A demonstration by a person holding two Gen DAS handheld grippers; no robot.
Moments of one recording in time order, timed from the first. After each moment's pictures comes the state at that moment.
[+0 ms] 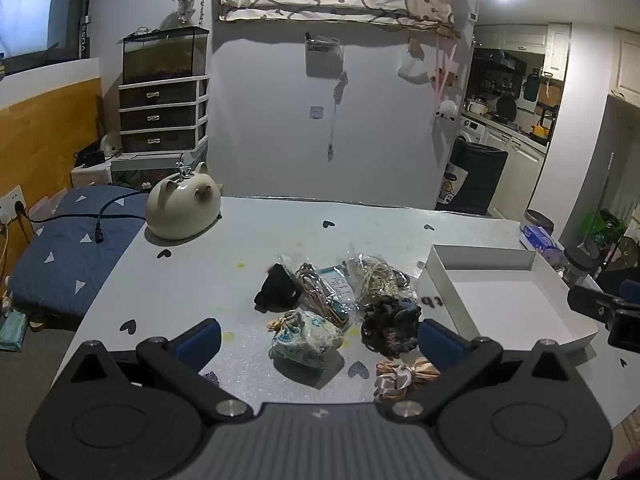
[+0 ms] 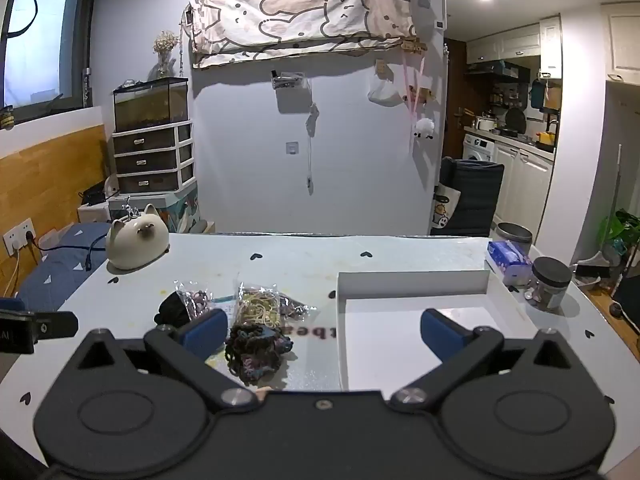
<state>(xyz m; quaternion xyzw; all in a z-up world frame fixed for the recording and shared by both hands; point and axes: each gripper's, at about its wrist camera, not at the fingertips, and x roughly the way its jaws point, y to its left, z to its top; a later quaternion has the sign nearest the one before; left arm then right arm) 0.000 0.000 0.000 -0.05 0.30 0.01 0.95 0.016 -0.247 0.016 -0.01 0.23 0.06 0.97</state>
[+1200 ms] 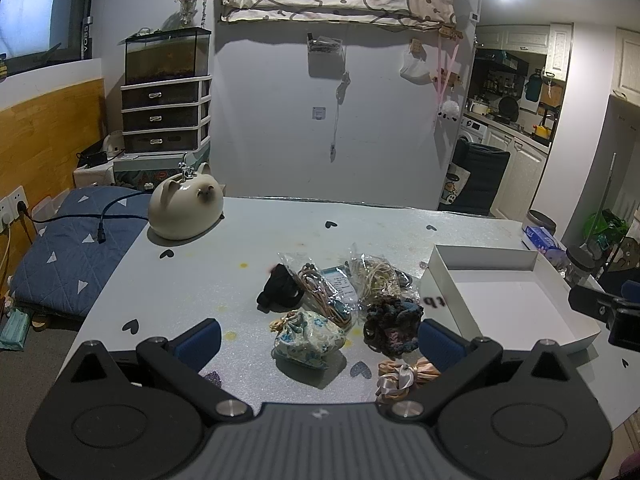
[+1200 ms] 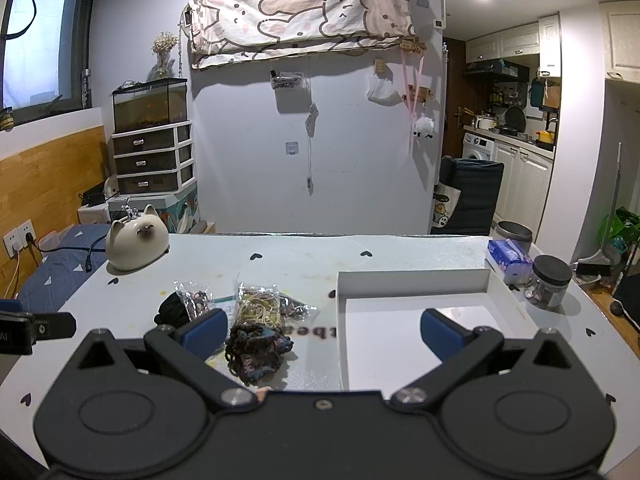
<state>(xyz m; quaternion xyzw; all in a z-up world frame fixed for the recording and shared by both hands) 0.000 0.000 0.001 -0.04 0.30 0.01 0.95 0.016 -0.247 0.016 -0.01 0.23 0.05 0.97</state>
